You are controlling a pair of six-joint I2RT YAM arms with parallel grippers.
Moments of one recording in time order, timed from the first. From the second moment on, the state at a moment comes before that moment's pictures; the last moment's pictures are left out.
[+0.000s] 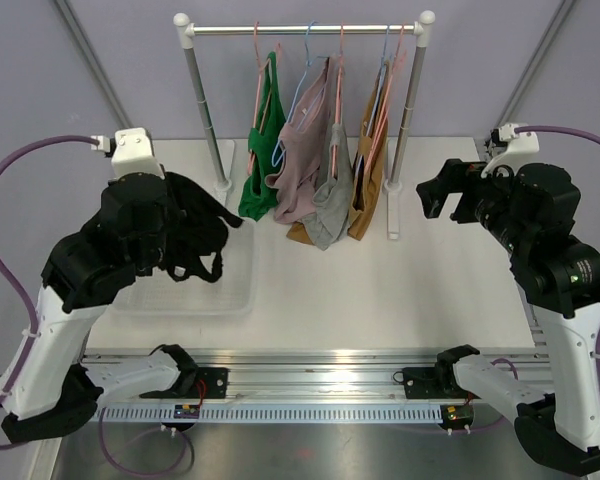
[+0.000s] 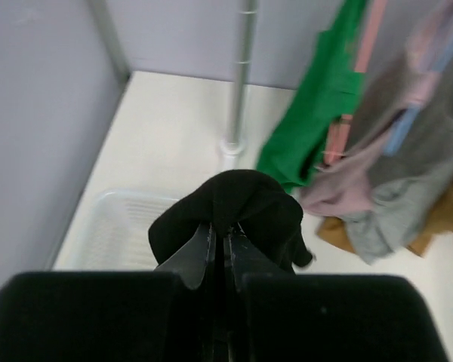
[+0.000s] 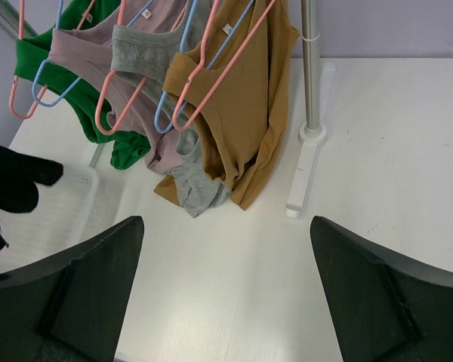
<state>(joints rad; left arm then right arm) -0.80 1.07 1.73 -1.05 -0.89 -0.34 0.29 0.96 1.60 -0.89 0.01 0.22</state>
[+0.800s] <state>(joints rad) -0.31 0.92 1.21 -0.93 -0.44 -0.30 0.31 1.47 1.83 -0.74 -0.14 0.36</state>
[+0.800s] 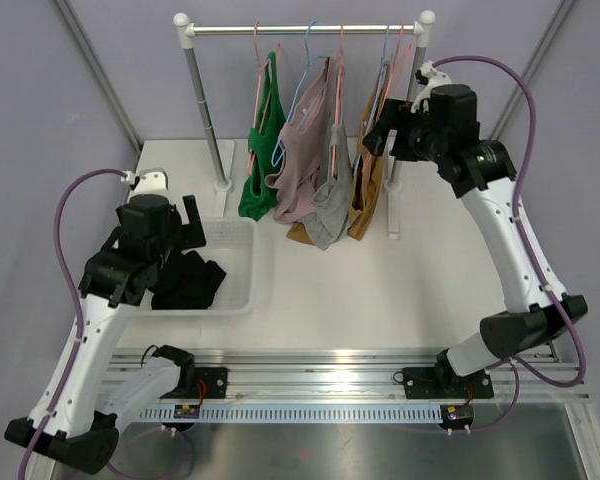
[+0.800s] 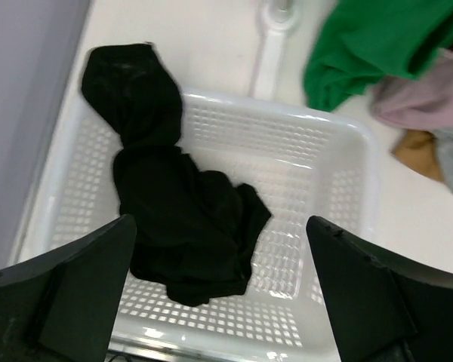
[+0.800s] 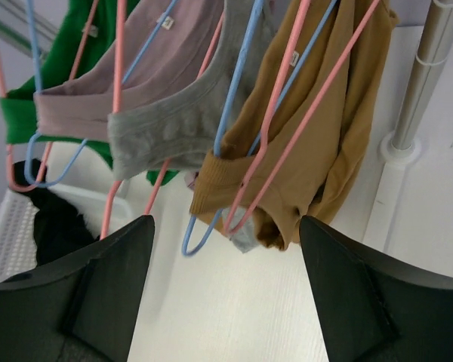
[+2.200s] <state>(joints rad) -0.31 0.70 0.89 -0.72 -0.02 -0.27 0.44 1.97 2.42 -0.93 0.31 0.29</state>
